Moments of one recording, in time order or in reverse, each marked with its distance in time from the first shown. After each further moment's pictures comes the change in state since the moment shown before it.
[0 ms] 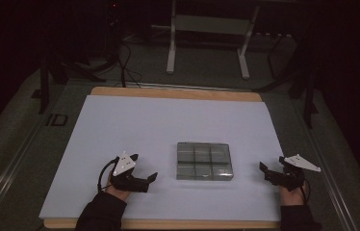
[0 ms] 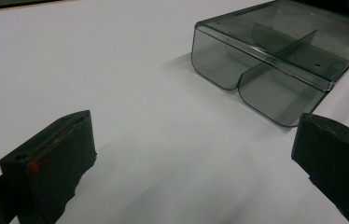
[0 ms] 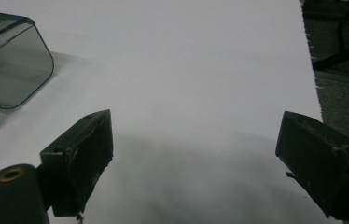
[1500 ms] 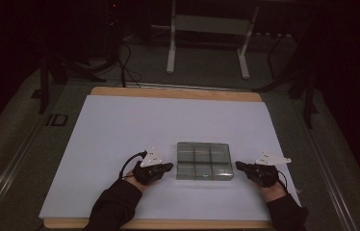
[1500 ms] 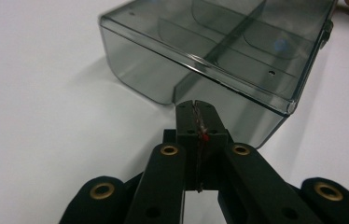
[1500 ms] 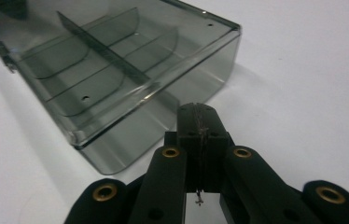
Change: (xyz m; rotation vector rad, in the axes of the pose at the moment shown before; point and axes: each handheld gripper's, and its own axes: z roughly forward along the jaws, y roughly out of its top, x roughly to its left) left arm -0.025 0.026 0.054 0.129 -0.194 0.112; right arm 0.063 0.019 0.026 0.054 0.420 -0.239
